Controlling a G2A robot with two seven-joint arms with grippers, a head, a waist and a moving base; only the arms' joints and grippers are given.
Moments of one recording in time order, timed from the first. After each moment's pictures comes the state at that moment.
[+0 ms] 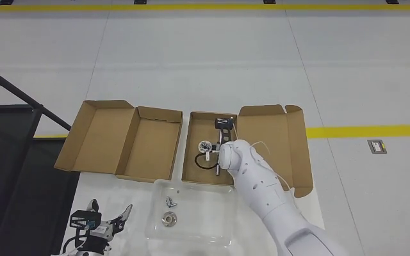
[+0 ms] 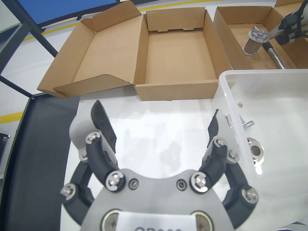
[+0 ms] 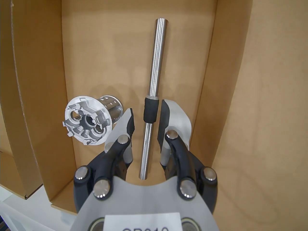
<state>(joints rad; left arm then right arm) 1.82 -1.16 -1.66 -1.83 1.31 -0.01 0.18 -0.37 -1.75 1.08 -0.54 -1.05 0.32 0.60</state>
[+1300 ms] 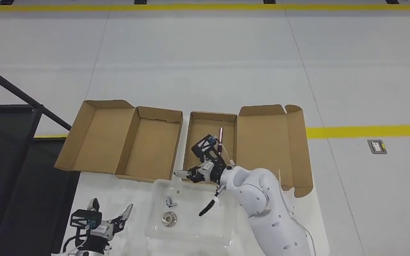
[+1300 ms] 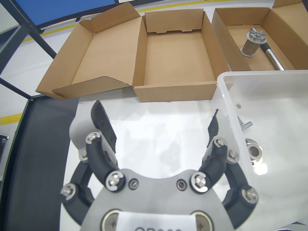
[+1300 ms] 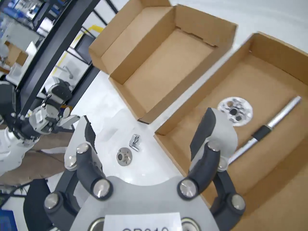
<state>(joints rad) 1.81 -1.15 -1.67 -1.83 1.34 -0.05 0.19 -0.91 -1.62 1.18 -1.48 -1.06 -0.47 0.72</state>
